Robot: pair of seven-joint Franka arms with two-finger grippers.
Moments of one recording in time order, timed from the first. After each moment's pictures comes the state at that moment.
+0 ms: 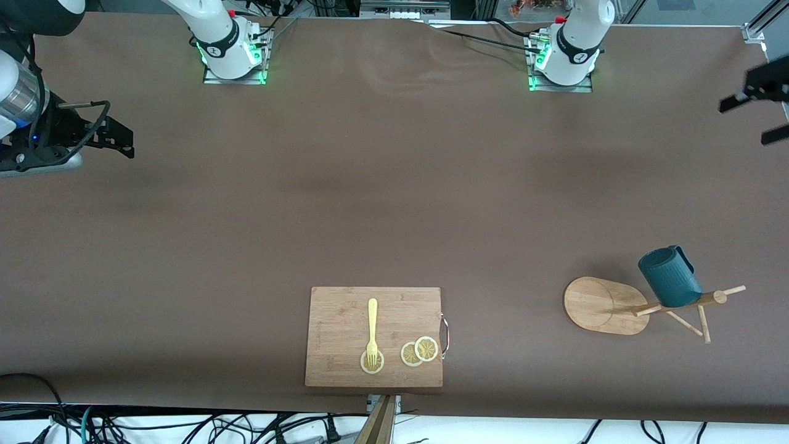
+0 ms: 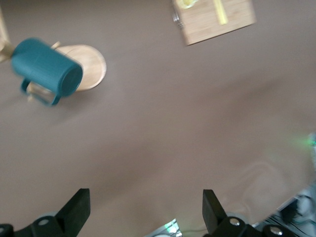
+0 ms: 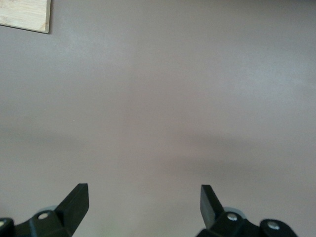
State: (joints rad) left arm 0.15 0.08 -0.05 -1.26 -0.24 1.23 0.35; right arm 0.18 0.00 -0.13 -1.69 -0.05 1.65 -0.11
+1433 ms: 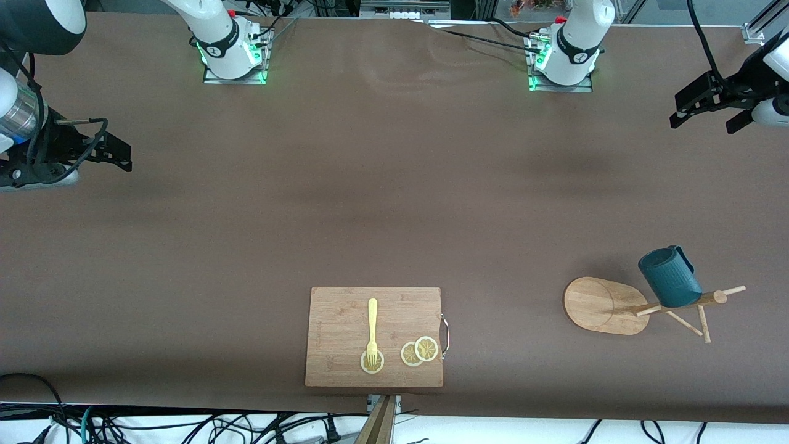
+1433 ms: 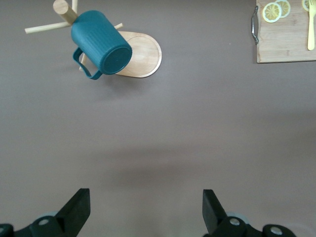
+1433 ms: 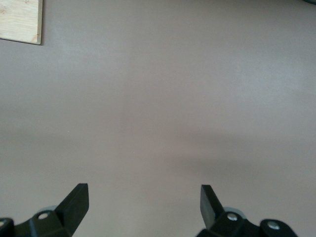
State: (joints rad) left arm 0.00 -0.08 -0.03 -1.57 -0.06 1.49 0.01; right arm 0.17 0.05 -0.14 -1.65 -0.05 1.68 -0.10
